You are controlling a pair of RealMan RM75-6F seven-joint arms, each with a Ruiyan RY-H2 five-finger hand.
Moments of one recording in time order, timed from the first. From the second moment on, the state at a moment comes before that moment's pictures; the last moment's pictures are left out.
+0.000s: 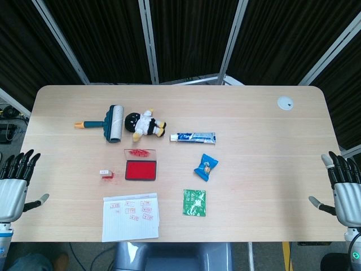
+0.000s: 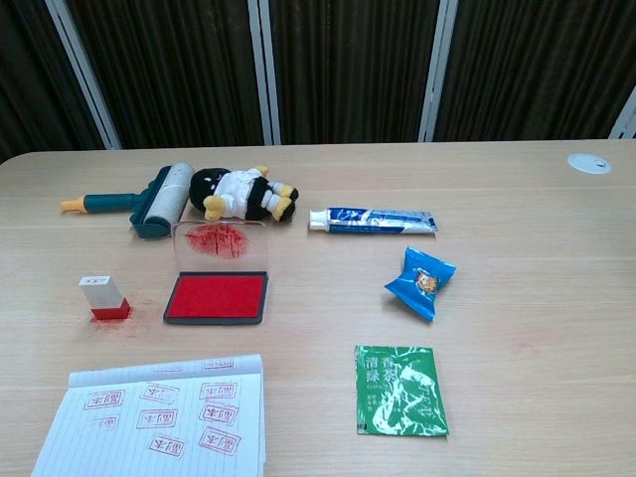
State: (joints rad) left arm -0.09 -1.11 -0.05 -1.77 1.51 1.51 0.27; right arm 0.07 -1.06 0.10 -1.64 -1.51 1.54 -0.05
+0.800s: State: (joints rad) left arm -0.27 -1.22 -0.14 -1.72 1.28 1.22 0.31; right arm 0.09 -1.07 0.11 -1.65 -1.47 1.49 -0.07
